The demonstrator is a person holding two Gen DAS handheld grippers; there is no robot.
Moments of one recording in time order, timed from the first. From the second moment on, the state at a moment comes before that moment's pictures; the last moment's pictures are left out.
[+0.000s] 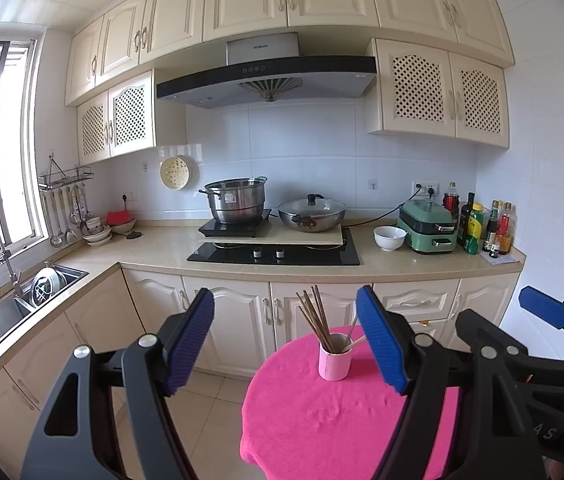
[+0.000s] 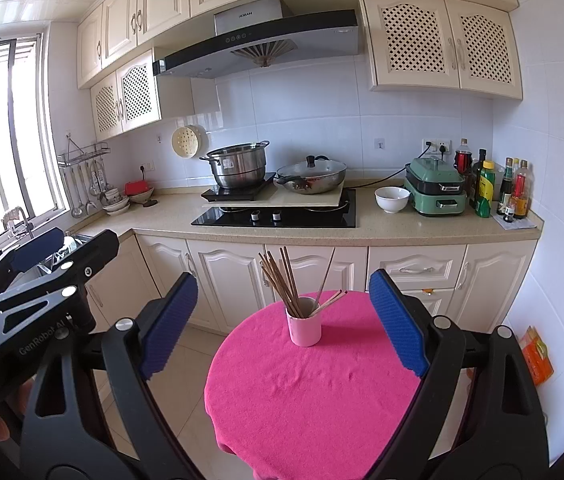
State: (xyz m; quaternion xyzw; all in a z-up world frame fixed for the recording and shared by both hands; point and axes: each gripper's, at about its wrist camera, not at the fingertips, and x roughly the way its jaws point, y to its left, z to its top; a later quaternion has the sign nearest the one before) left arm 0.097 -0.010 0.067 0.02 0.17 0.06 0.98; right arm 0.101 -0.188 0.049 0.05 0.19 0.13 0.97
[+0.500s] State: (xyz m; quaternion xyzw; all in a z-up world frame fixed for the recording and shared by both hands) left arm 0.098 -0.009 0.067 0.02 0.17 0.06 0.98; right arm 0.103 -0.189 0.050 0.05 0.19 0.13 0.97
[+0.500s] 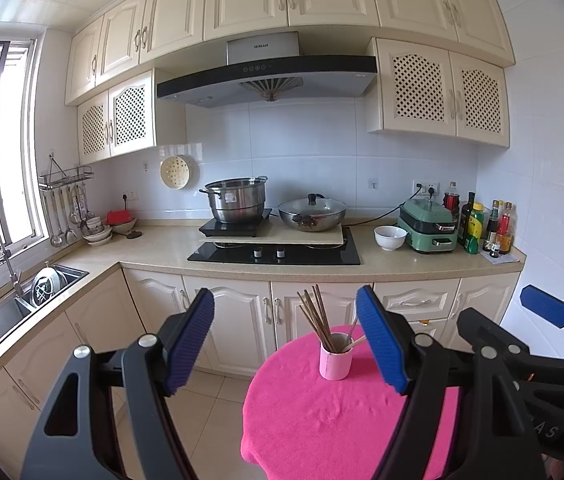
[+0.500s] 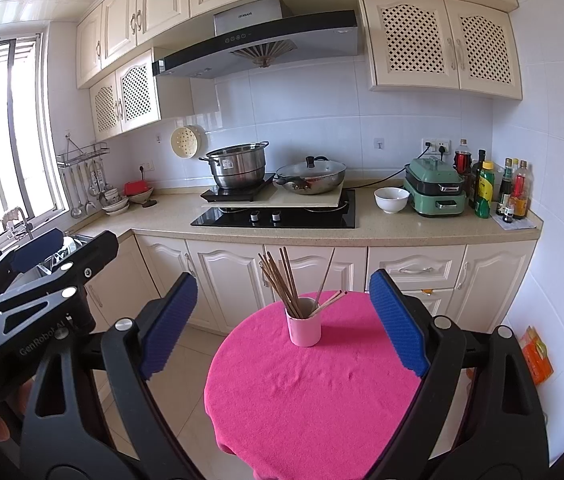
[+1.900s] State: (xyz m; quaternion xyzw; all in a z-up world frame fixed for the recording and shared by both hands) left arm 0.094 -0.011 0.070 0.03 0.17 0.06 0.98; right arm 0.098 -0.191 0.052 0.05 0.19 0.13 0.97
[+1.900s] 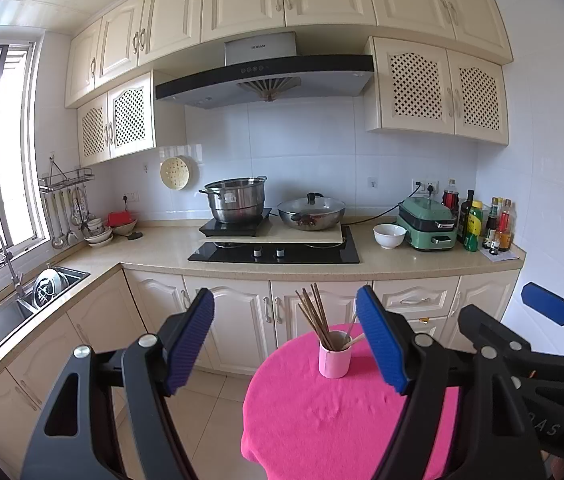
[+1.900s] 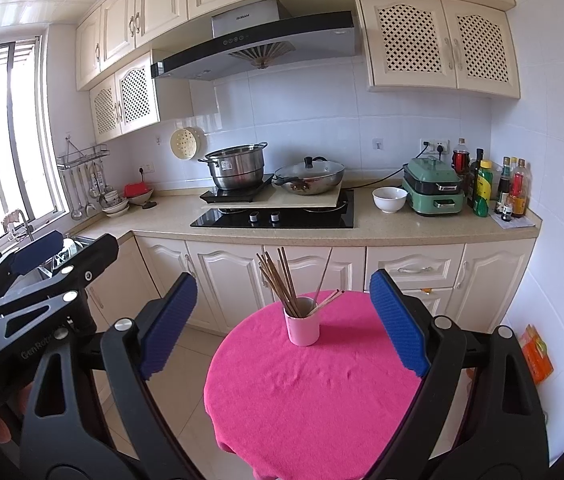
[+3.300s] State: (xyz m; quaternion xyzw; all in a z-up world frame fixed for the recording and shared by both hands) left arm 0.107 0.005 0.055 0.02 0.20 0.07 0.98; right arm 0.103 -0.191 0.040 0.05 0.21 0.12 0.97
